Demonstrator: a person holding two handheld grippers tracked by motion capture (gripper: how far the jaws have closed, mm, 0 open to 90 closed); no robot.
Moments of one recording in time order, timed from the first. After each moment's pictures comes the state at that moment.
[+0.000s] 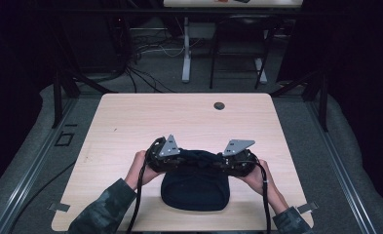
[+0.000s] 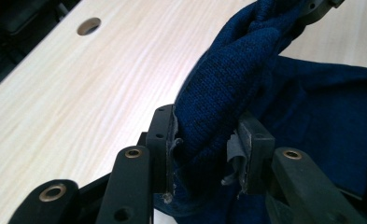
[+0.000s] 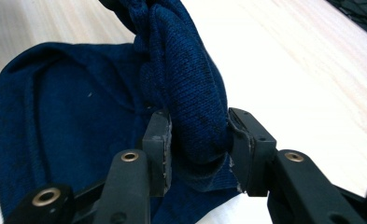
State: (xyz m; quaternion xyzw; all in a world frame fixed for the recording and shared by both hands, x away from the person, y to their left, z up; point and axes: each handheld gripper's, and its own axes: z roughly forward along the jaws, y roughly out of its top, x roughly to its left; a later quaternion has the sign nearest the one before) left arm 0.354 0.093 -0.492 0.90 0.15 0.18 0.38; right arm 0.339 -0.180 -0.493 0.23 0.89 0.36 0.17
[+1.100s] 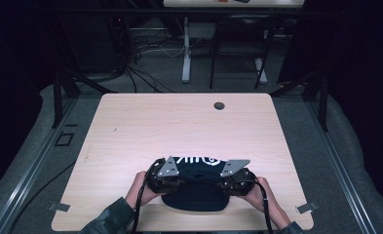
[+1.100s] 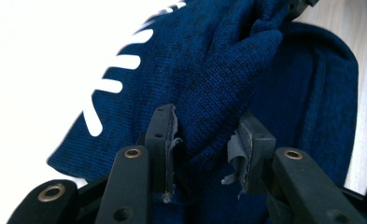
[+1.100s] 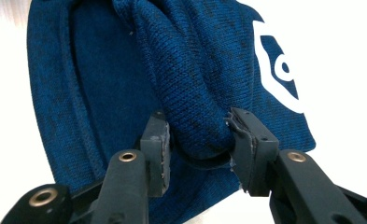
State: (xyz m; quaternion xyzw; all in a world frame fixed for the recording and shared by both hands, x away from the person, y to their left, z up) left arm 0.318 0.096 -0.536 0.91 0.16 0.12 0.37; right arm 0.305 -0.178 -0.531 0.21 0.91 0.32 0.14
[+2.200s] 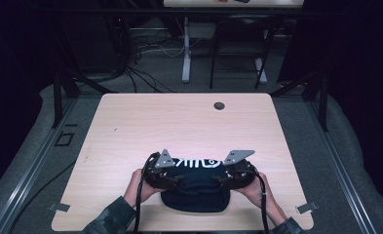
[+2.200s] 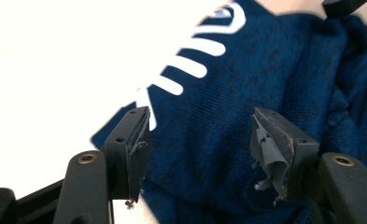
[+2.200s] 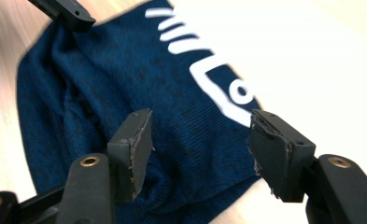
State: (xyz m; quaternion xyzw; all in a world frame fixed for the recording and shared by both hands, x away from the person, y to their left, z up) left arm 0.327 0.099 -0.530 0.89 0.23 0.13 0.37; right arm 0.319 -0.177 -0.520 0.28 0.88 0.35 0.13
